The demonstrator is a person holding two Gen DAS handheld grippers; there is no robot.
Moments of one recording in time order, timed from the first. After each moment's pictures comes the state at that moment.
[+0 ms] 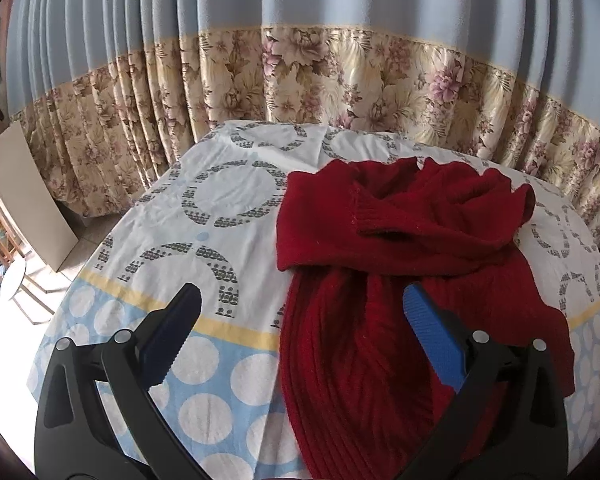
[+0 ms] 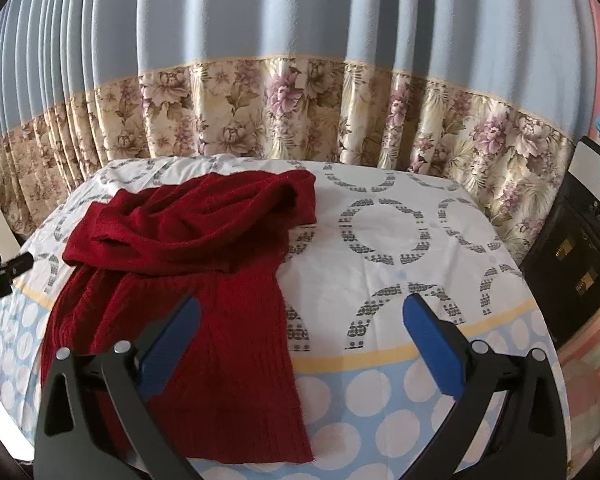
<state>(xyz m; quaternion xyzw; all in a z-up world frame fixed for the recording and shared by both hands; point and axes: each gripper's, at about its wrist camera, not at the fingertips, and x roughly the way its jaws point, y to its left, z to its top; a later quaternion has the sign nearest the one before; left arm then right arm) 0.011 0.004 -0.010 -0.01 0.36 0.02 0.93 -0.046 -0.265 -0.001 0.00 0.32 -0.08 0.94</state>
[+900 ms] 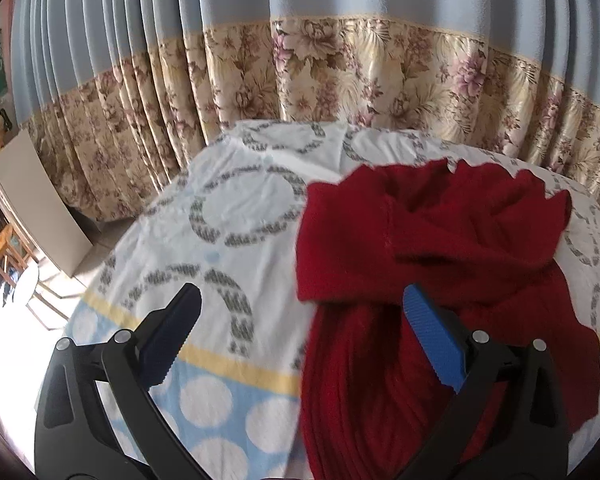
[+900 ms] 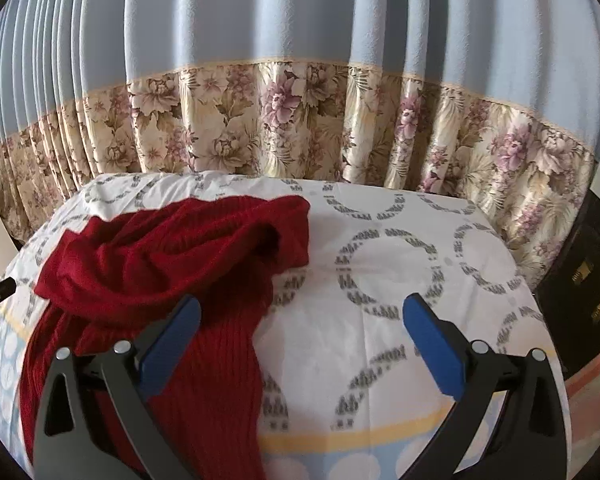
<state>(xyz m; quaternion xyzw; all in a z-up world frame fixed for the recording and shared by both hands) 0.062 0.011 -0.020 0.01 0.37 0.05 0.93 0.034 -0.296 -0.004 0.00 0.31 -0.07 0.95</state>
